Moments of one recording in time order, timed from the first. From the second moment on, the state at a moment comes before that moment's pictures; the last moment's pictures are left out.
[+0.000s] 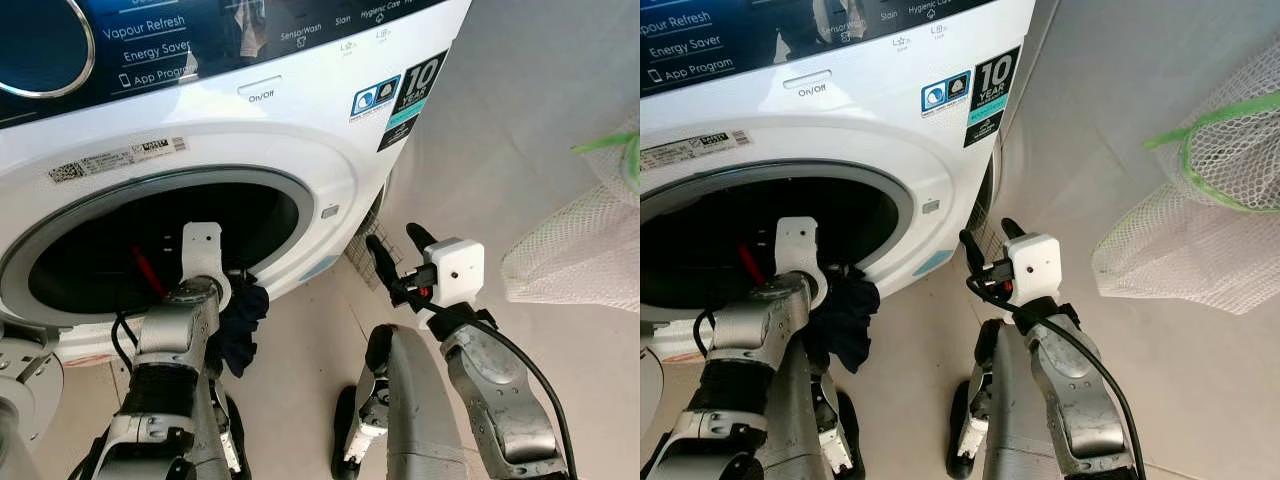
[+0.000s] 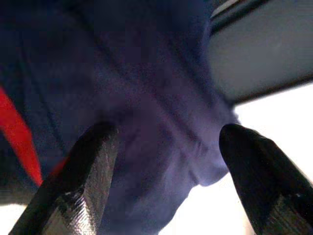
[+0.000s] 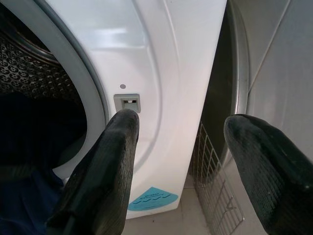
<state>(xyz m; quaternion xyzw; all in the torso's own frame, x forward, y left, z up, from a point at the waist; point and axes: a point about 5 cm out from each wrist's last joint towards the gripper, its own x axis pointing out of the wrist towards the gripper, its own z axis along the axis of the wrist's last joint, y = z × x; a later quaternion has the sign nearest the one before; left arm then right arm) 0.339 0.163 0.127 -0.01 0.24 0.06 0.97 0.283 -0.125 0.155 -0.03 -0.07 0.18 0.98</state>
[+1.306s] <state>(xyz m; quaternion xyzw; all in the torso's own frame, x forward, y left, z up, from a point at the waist) 0.346 0.196 0.090 0.00 0.20 0.14 0.97 0.283 -0.127 0.156 -0.04 -0.07 0.19 0.98</state>
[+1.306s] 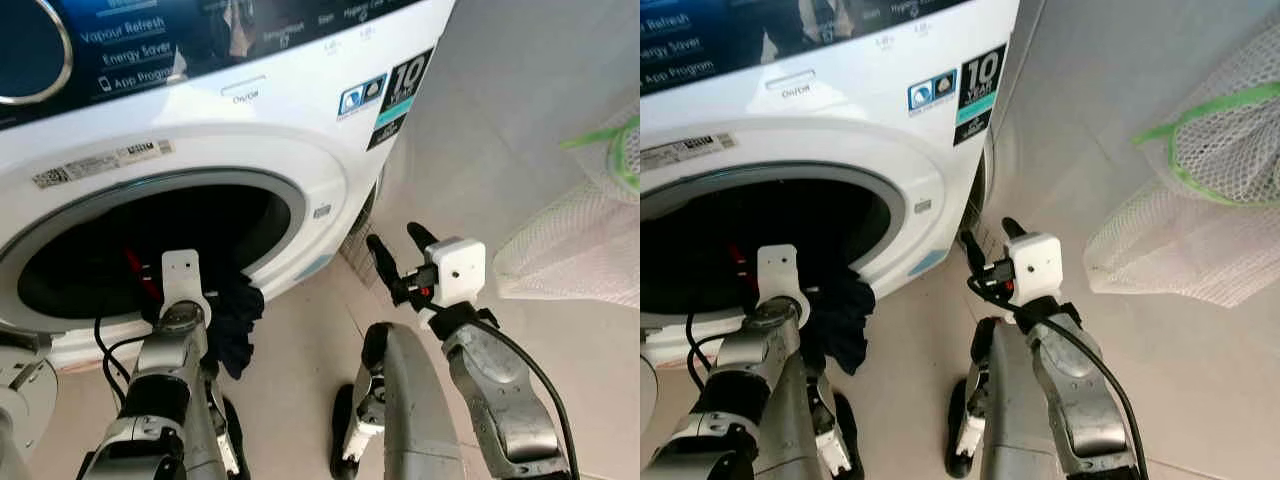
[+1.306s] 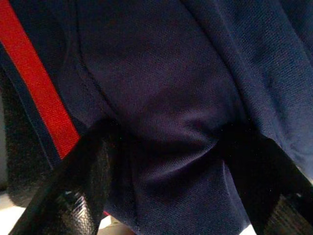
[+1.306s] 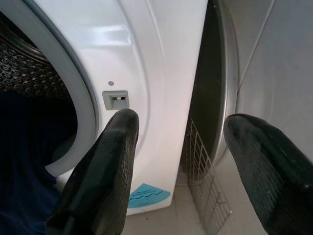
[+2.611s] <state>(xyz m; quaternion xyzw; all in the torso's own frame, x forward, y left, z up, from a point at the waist) 0.357 0.225 0.099 -0.01 0.18 0.18 0.97 0.284 -0.129 0.157 -0.04 -0.07 0.19 0.98</state>
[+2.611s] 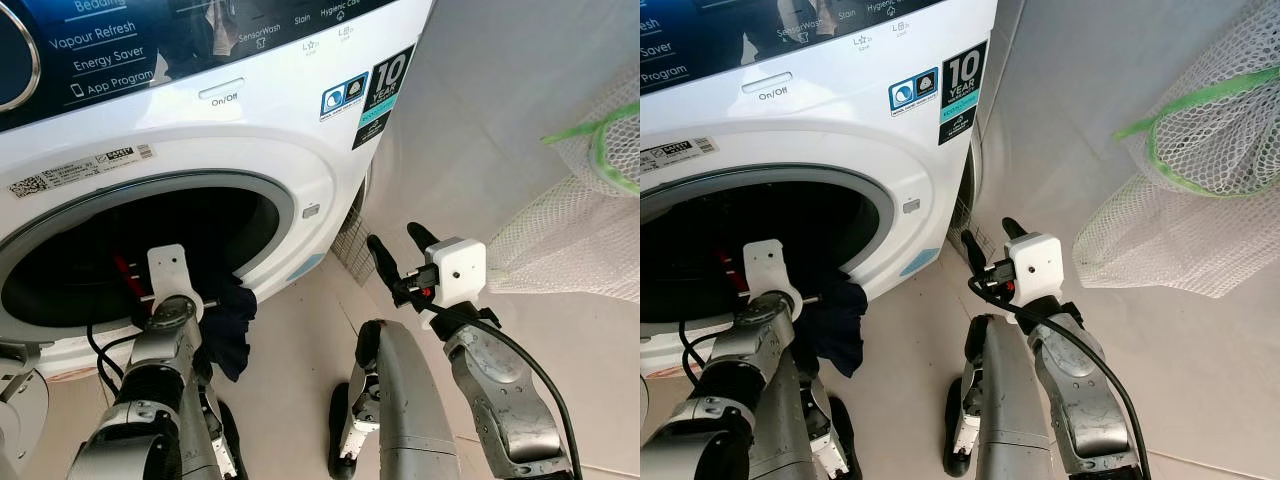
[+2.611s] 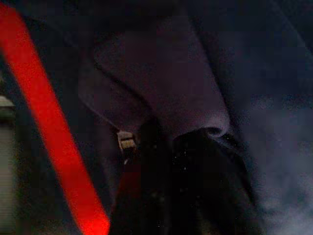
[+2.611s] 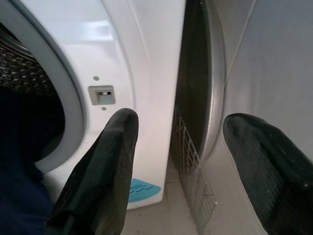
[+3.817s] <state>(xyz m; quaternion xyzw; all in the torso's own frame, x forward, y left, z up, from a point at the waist) 0.393 0.279 0.204 0.23 0.05 0.12 0.96 0.285 -0.134 0.158 -0.05 -0.07 0.18 0.98</state>
